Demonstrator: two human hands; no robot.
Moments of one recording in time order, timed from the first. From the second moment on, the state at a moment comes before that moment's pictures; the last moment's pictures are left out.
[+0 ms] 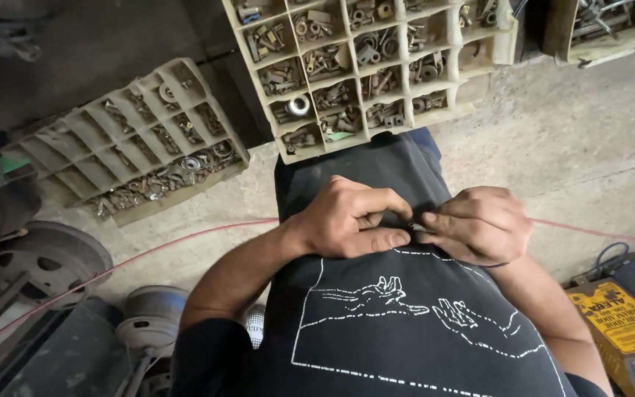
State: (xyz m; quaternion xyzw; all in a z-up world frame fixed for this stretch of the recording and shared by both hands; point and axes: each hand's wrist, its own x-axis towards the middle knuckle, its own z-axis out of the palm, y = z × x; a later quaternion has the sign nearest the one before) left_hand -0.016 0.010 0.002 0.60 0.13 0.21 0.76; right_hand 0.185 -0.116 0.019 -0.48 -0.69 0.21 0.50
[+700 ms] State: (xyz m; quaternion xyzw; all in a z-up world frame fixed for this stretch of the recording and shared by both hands) left_hand -0.018 0.005 0.001 0.62 0.15 0.26 0.73; right_hand 0.180 -0.106 0.021 -0.49 -0.66 0.25 0.50
